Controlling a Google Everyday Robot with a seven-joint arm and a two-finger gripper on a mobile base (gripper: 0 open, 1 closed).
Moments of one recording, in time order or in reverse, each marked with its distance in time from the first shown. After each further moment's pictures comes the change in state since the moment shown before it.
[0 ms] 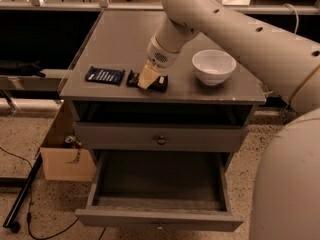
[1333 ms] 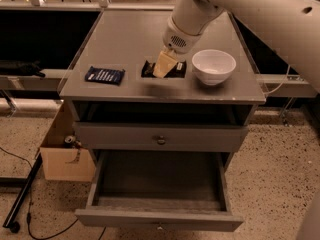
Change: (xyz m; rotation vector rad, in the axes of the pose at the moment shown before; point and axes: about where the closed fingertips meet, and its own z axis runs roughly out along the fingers) arm 0.015 0.011 -0.083 0.087 0.051 0.020
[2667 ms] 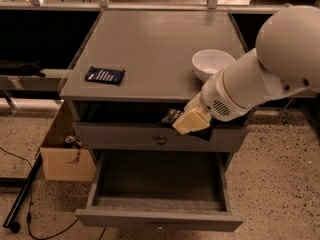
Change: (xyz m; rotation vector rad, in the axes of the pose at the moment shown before) arm 0.097 0.139 -0.046 -0.002 -0.157 0.239
